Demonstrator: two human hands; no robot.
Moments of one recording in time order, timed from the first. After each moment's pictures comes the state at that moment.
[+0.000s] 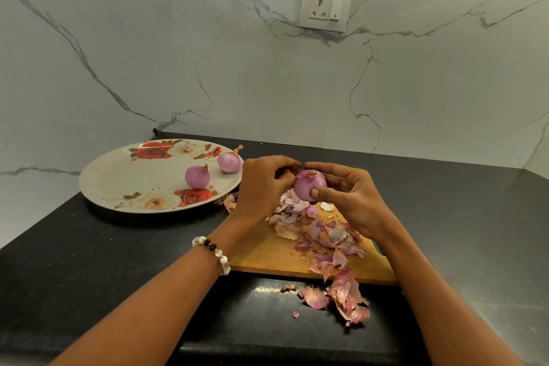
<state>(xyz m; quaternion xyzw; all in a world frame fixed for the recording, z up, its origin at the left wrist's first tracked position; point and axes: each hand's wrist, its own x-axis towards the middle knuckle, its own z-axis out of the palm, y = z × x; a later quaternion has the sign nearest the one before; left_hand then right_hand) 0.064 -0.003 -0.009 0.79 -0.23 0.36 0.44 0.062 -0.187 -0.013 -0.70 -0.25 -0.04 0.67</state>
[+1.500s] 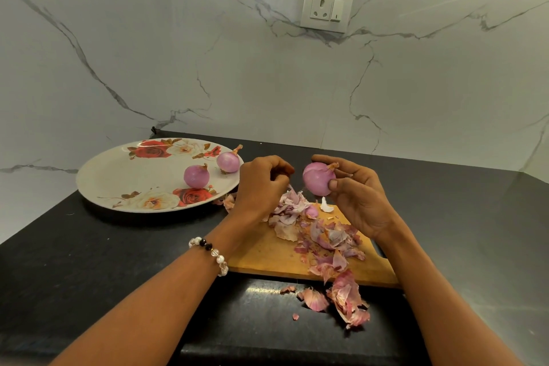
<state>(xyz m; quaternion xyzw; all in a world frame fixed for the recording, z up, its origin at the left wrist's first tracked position) 0.071 0.000 -0.014 0.81 -0.15 0.27 0.49 0.063 -0.188 -0.009 -0.59 -0.27 -0.01 0.76</state>
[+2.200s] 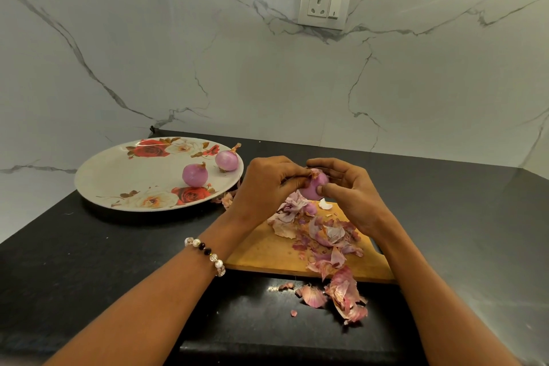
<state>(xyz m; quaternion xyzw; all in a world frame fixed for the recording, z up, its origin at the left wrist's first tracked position) 0.065 0.000 -0.010 0.78 -0.34 0.38 0.37 0.064 -0.187 -0.013 -0.71 -0.24 -0.07 0.65</state>
